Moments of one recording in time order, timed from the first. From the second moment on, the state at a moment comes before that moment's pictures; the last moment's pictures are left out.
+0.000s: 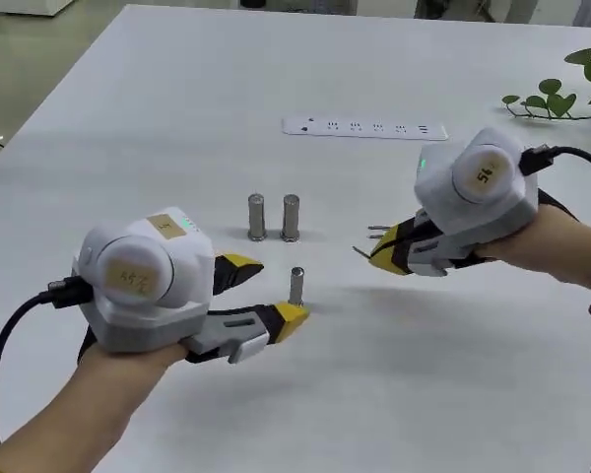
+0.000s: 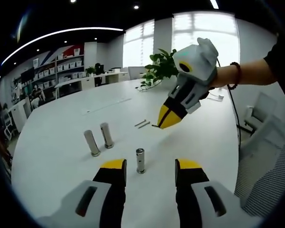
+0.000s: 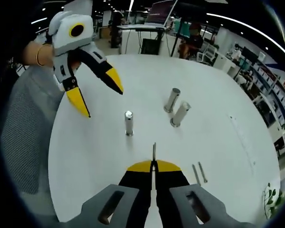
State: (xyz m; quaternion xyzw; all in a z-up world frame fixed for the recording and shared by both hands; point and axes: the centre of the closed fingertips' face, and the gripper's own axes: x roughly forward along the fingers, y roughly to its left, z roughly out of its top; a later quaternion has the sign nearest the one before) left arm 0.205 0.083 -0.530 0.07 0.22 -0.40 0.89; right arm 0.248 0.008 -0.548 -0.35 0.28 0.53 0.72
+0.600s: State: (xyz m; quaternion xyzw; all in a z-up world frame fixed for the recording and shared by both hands) left arm 0.194 0.066 -0.518 -0.01 0.24 -0.42 0.87; right arm 0.212 0.042 -0.529 -0.40 0.17 0.58 0.69
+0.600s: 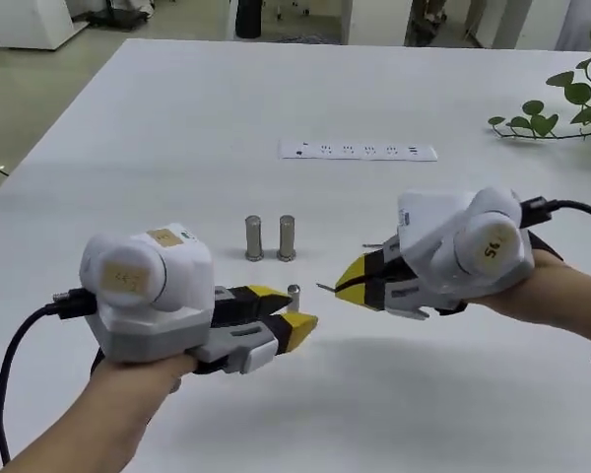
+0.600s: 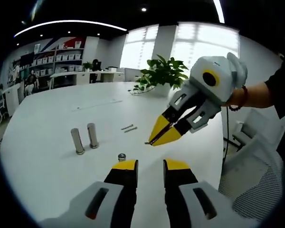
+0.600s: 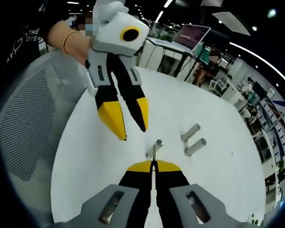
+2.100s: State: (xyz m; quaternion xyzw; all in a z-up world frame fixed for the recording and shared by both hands) left arm 0.186 0.059 -0.510 -0.15 0.27 -0.41 0.86; right arm 0.183 0.060 -0.522 -0.44 0.11 0.61 0.65
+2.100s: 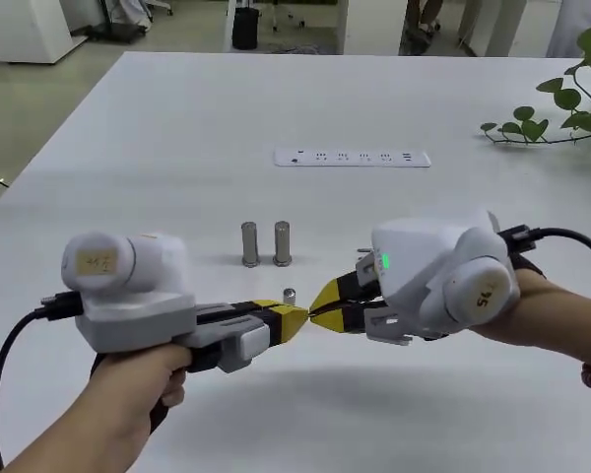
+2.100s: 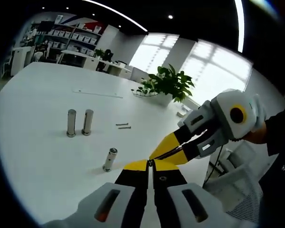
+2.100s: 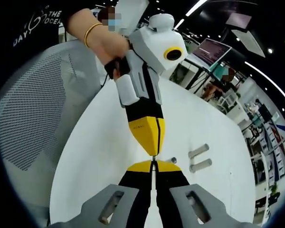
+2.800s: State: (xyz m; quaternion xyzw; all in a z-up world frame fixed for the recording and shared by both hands) left arm 0.183 0.058 -0.509 -0.12 0.24 -0.43 0.86; right arm 0.183 0.058 -0.524 -0.36 0.15 0.61 0.69
